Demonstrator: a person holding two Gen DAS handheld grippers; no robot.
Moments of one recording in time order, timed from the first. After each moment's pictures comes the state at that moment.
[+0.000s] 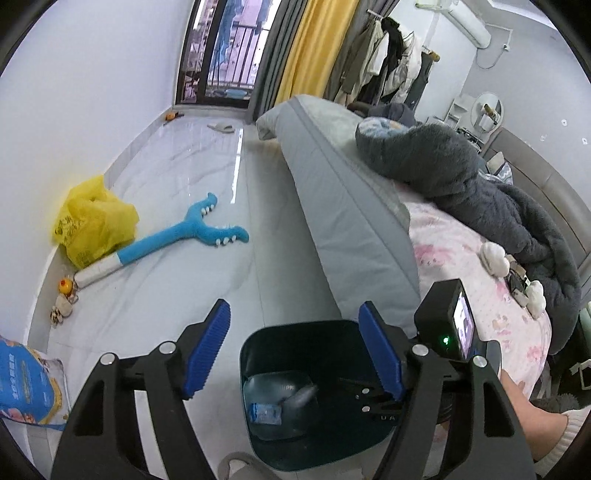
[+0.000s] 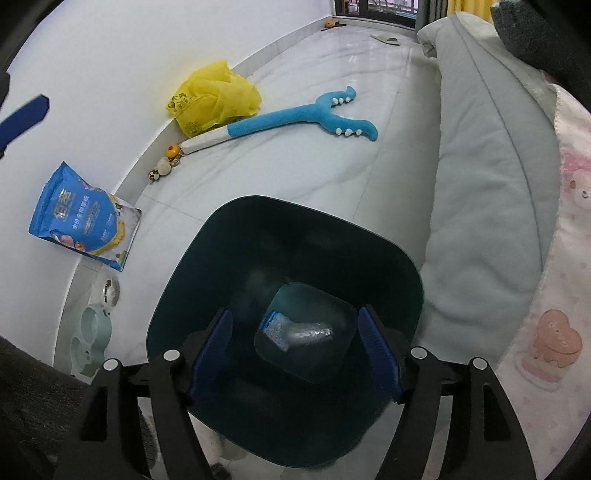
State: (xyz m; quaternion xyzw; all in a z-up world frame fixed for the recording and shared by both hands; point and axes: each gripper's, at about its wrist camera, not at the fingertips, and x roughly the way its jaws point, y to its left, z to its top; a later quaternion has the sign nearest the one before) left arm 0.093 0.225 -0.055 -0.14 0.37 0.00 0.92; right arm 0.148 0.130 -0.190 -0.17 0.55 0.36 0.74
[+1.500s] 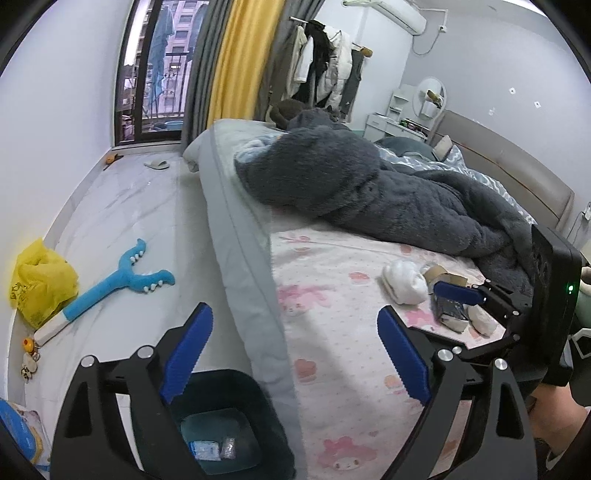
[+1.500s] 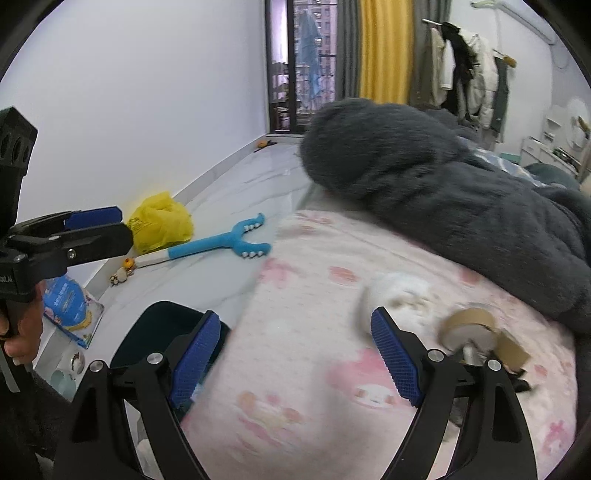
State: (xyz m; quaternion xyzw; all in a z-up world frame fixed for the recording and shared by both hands) left arm 0.150 0.068 -0.012 -0.09 0.33 -0.08 0.94; right arm 0.175 -0.085 -0.040 -0.10 0.34 0.29 0.89
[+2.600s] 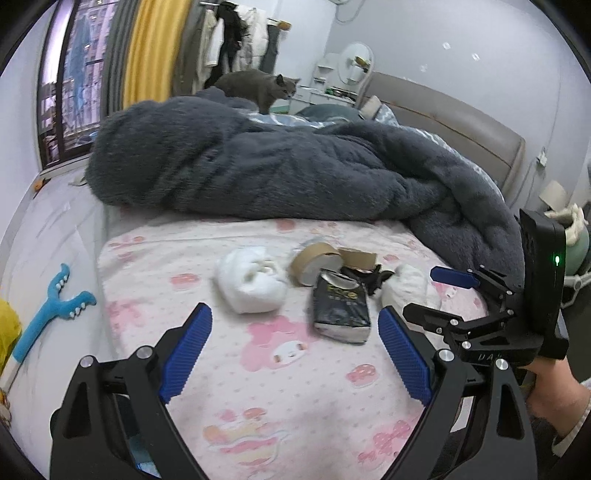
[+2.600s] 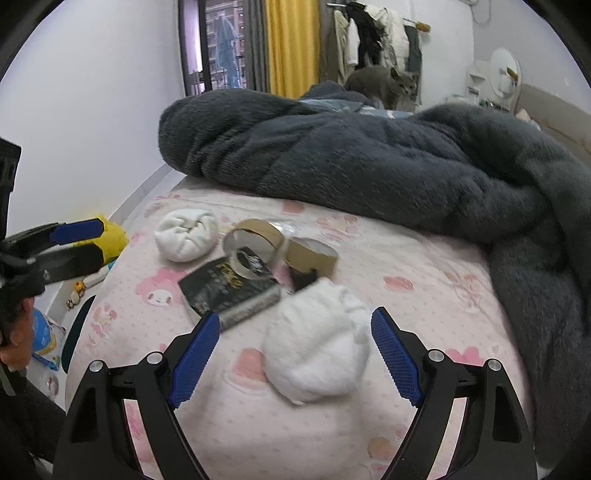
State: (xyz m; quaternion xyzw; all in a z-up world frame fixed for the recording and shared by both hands) left arm 0.187 -0.099 -0.031 -0.03 0.34 -0.21 0.91; right arm 0.184 -0.271 -0.061 -0.04 0.36 0.18 0.91
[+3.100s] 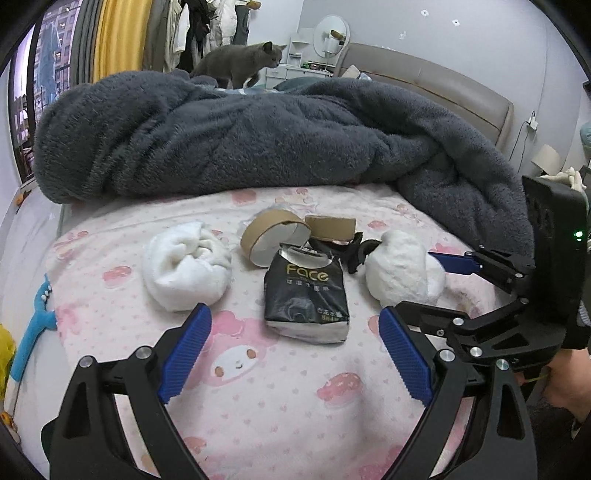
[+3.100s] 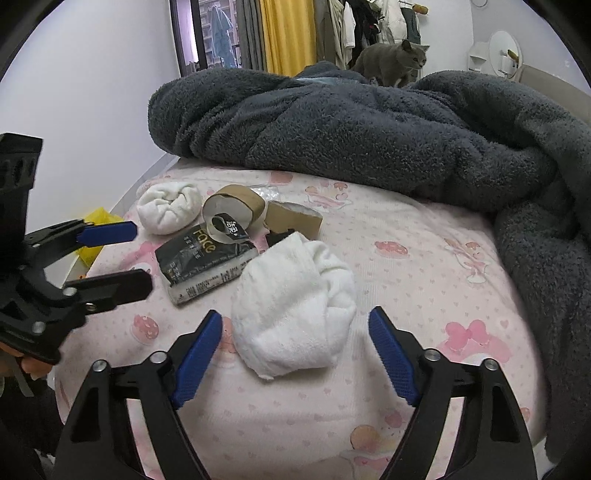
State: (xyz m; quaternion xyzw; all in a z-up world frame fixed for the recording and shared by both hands) left arm 0.210 -0.147 -0.070 0.02 0.37 -0.24 0.90; right arm 0.187 -0.288 -0.085 -0.03 0.39 0.18 0.90
